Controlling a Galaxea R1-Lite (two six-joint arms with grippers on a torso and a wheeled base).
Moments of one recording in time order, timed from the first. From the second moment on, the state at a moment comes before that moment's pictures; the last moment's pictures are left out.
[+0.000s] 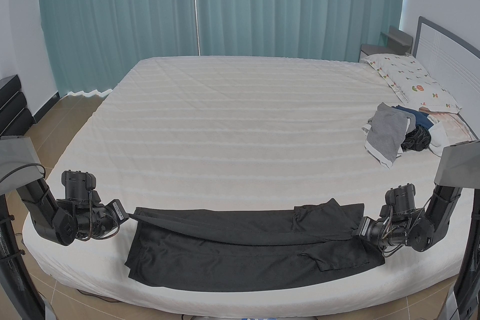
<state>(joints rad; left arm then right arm) 0.03 2.08 -0.51 -0.82 -0.18 -0.59 0.15 2.21 -0.45 -0.93 0.12 0.62</state>
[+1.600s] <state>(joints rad) 0.05 2.16 -0.35 -1.06 -0.17 -0.34 0.07 2.29 -0.34 -1.28 0.10 0.48</state>
